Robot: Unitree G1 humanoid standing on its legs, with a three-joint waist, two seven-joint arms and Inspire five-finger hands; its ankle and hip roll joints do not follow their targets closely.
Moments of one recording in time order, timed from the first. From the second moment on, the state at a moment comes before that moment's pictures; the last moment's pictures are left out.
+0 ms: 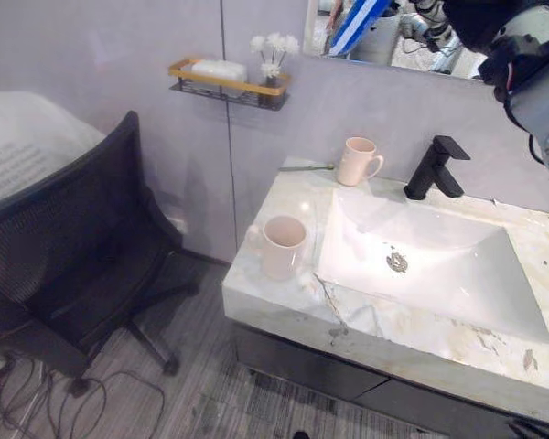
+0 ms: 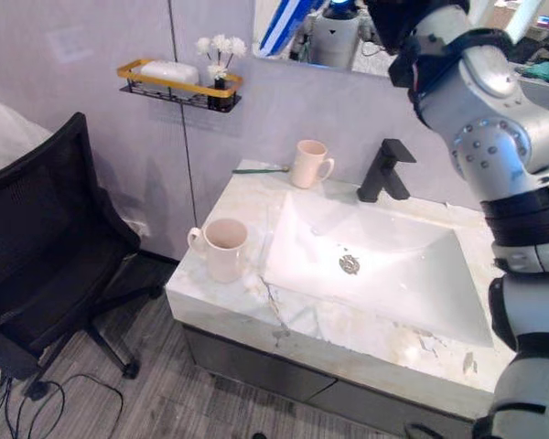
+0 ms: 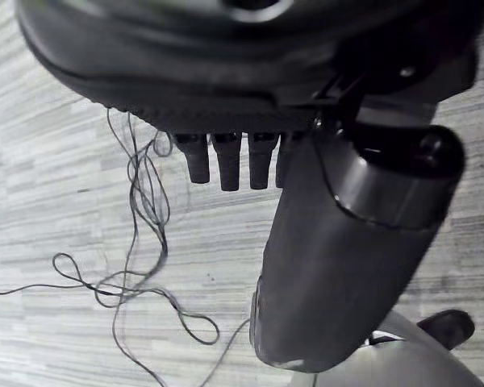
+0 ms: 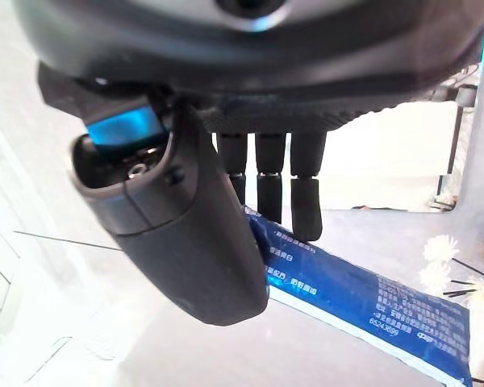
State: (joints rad) left arm -0.07 0.36 -0.34 1.26 0.13 0.48 -0.25; right arm -1.21 -1.06 0.35 0.10 1.22 0.17 -0.25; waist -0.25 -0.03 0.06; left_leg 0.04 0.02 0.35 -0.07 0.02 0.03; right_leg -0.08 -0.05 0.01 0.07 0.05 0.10
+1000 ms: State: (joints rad) left arm -0.04 0.40 -0.31 1.28 0.12 0.50 -0.18; right arm -1.23 -0.89 0.42 0.22 1.18 0.20 -0.24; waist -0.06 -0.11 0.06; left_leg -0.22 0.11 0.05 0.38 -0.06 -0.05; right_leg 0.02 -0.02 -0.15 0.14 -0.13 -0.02
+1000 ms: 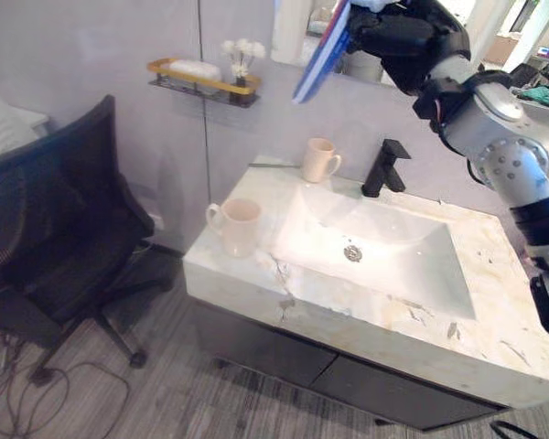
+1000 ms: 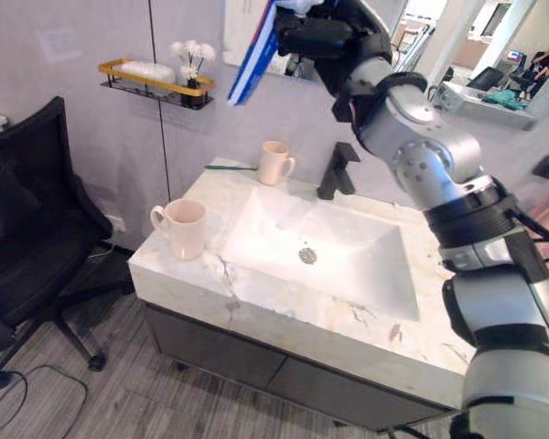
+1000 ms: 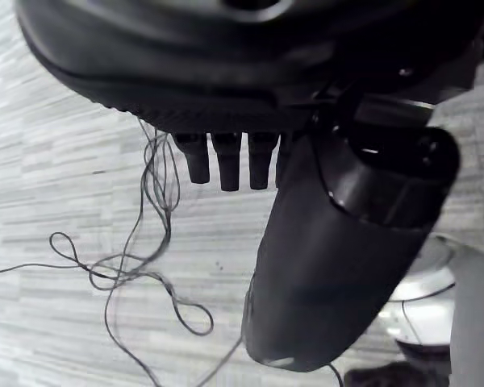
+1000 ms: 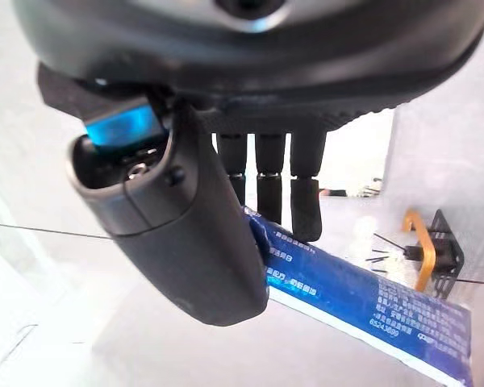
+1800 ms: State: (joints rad) left arm -0.08 0.35 -0.35 1.28 0.16 0.50 -0.18; right arm -1.20 -0.94 0.39 0.14 1.12 0.21 -0.16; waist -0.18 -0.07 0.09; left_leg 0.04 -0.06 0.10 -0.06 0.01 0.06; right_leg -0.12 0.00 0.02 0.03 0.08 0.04
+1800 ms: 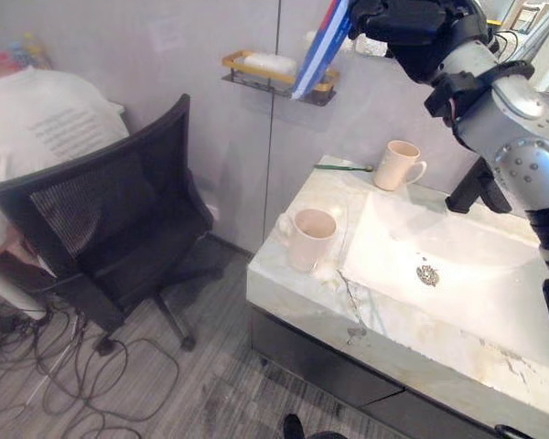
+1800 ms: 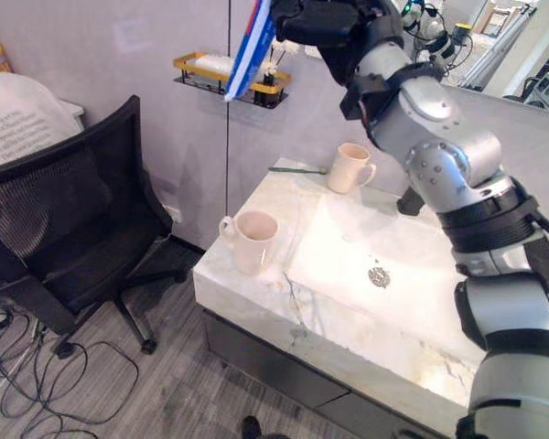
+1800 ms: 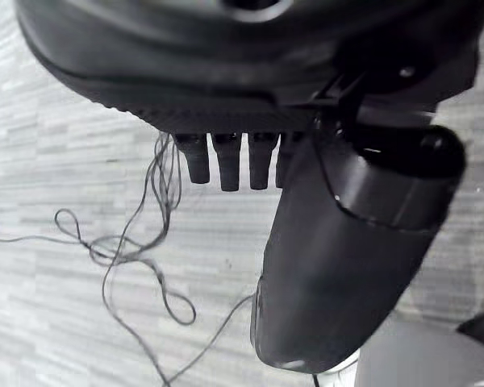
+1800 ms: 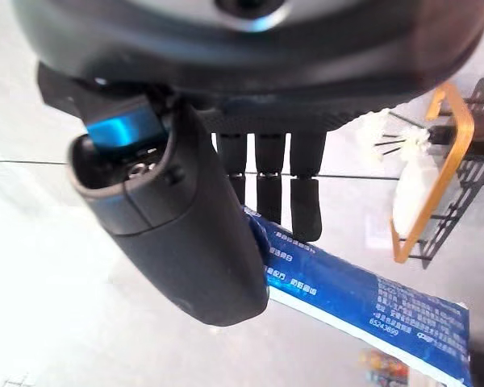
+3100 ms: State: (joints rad) left arm -0.09 0.31 -0.31 1.27 0.11 0.53 -0.14; right arm -0.99 -1.14 0.23 -0.35 1.14 0.24 -0.14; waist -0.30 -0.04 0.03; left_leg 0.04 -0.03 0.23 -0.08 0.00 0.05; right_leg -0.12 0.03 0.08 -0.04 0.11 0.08
